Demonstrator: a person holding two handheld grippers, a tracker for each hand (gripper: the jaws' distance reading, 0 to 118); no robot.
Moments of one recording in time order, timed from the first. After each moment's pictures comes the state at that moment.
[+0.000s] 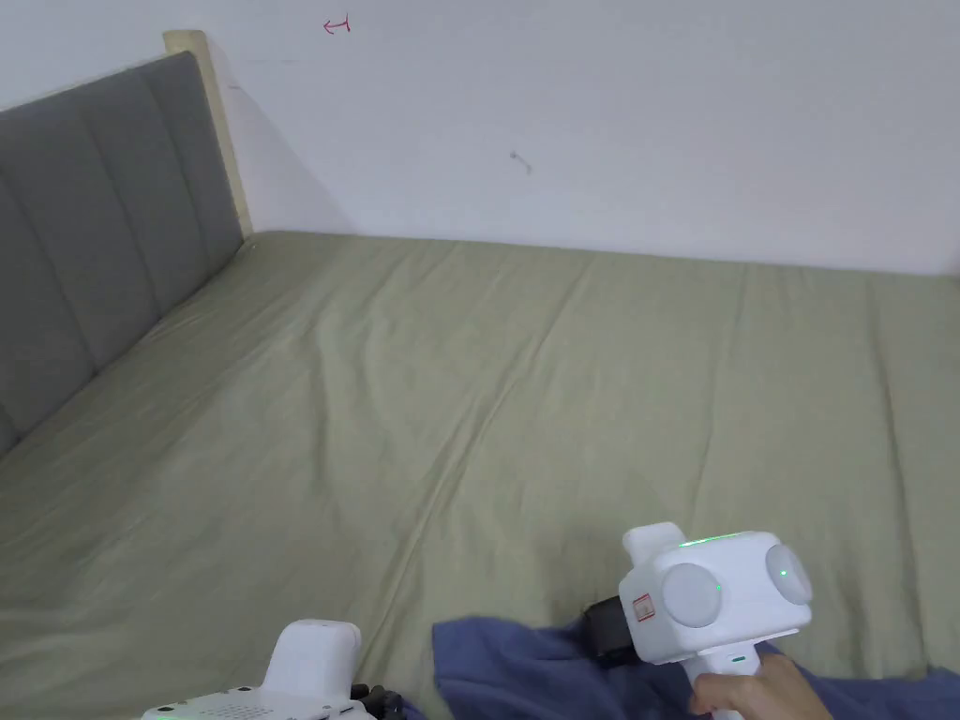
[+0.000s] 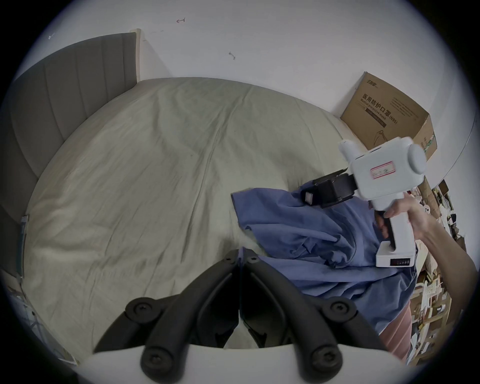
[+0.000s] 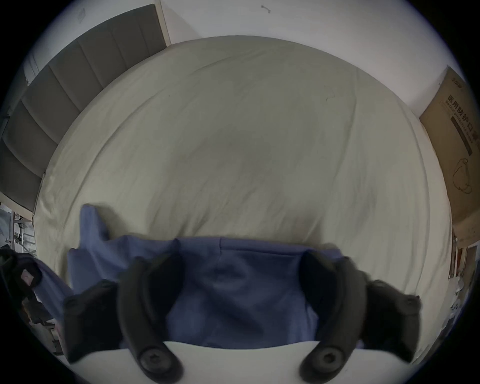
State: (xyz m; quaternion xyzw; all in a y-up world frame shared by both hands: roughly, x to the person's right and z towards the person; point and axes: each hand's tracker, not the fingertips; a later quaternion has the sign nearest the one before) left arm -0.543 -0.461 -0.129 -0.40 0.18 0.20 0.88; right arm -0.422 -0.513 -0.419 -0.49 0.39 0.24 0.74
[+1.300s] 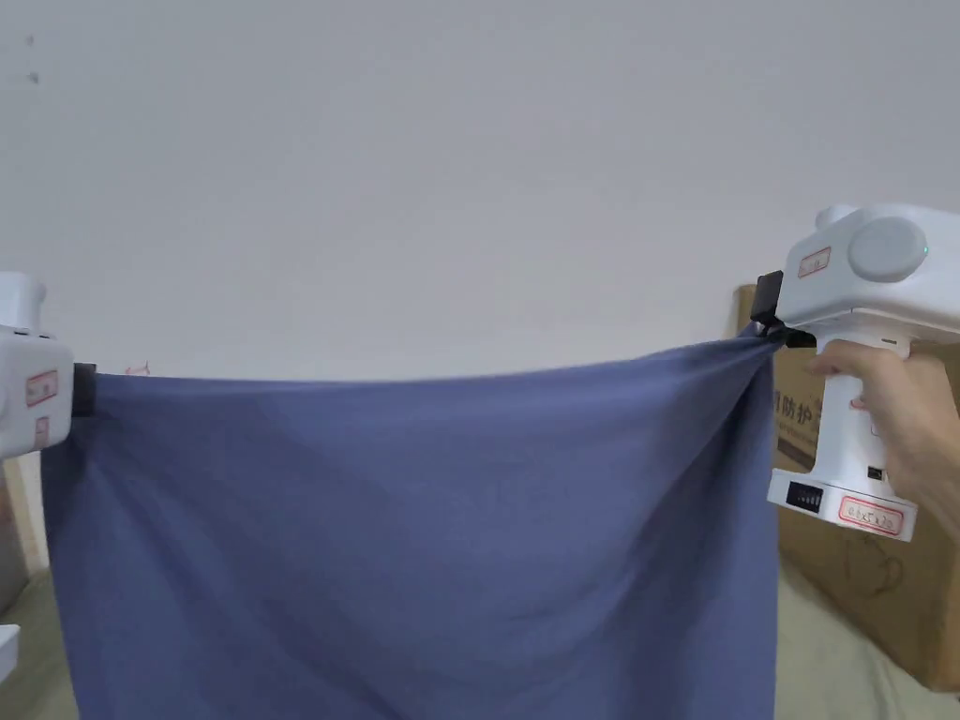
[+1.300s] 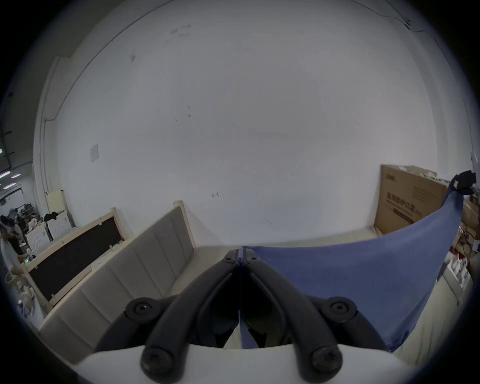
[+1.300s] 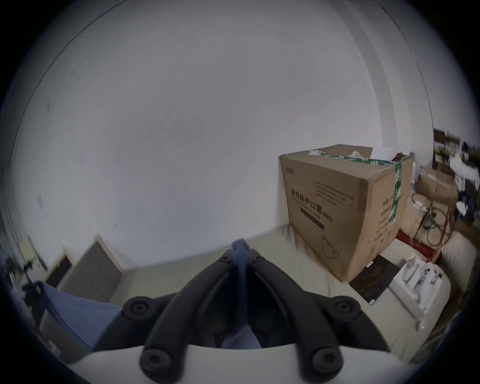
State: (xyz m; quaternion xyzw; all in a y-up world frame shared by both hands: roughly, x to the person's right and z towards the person) left arm -0.607 -0.065 -0.234 -0.11 0.35 -0.03 0.93; right arm -0.153 -0.042 -0.564 -0.17 0.19 -0.13 0.96
